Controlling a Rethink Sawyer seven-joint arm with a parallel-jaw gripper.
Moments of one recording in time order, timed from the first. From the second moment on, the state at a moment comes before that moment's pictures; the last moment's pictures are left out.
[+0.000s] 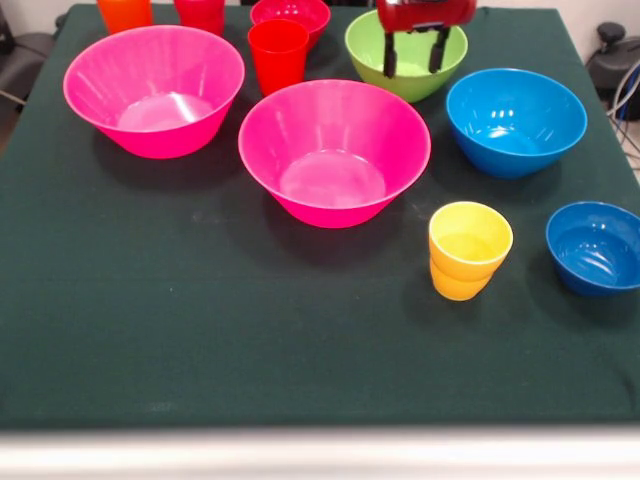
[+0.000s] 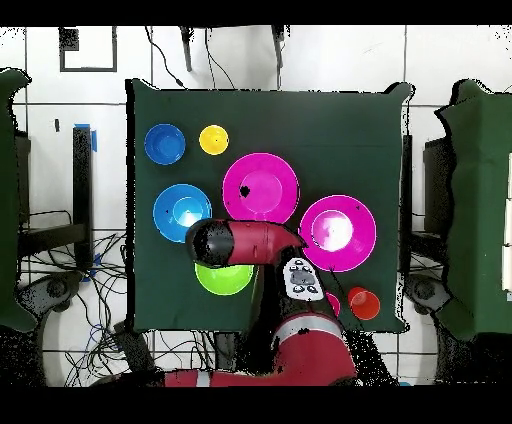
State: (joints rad) arm -0.18 -0.58 0.07 1.84 -0.09 0.39 1.58
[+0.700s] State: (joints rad) arm -0.17 -0.55 0.09 1.66 -0.05 0.53 1.58
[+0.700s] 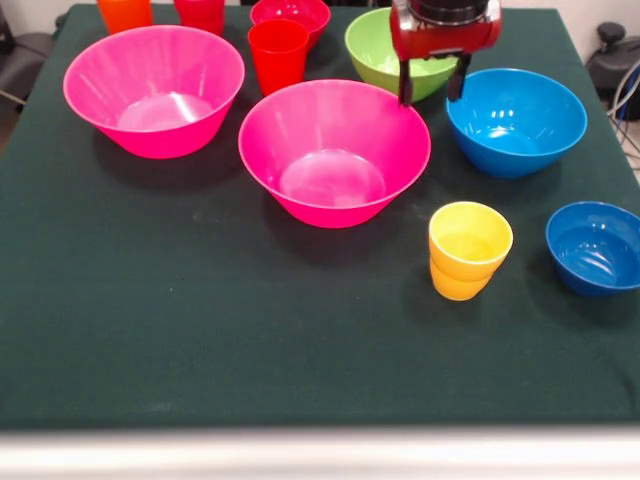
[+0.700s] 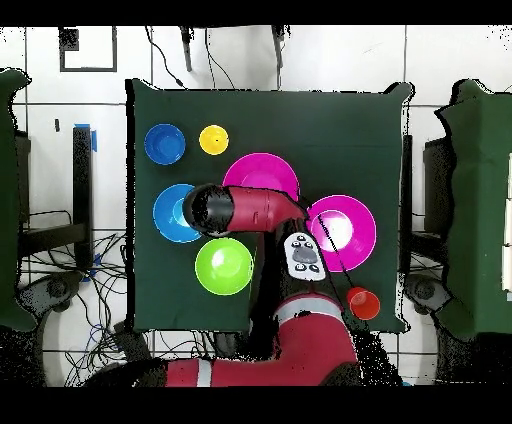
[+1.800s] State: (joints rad) arm -0.14 -0.35 0.06 1.40 -0.05 0.53 1.58
